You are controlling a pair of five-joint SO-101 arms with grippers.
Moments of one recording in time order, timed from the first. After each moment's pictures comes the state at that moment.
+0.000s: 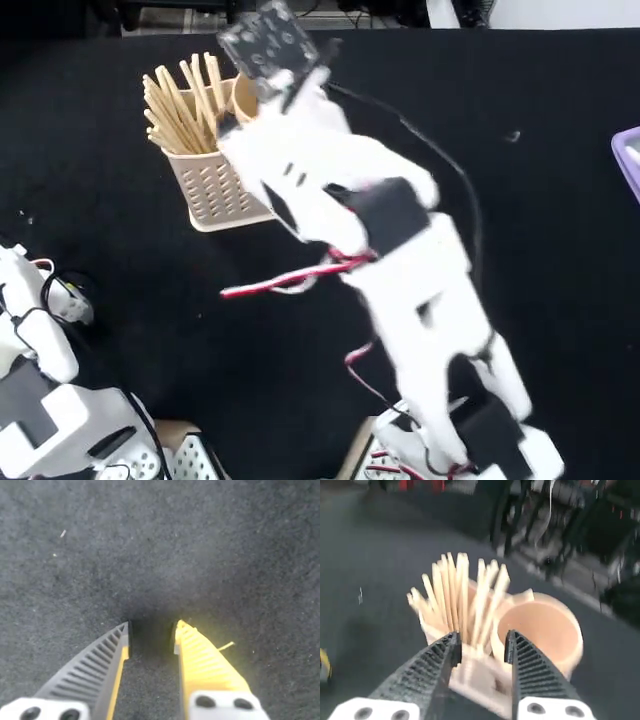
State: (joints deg) left arm -46.7 -5.2 43.6 57.8 6.8; right arm -32.4 -18.1 -8.5 67.9 7.3
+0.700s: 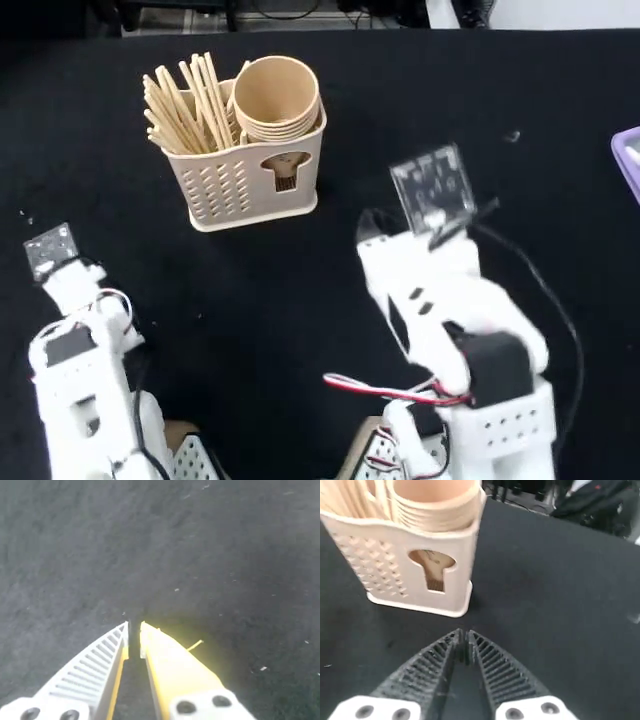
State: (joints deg) left arm -29.8 -62.1 80.5 51.3 2.4; right arm -12.5 -68.8 45.1 67.6 7.3
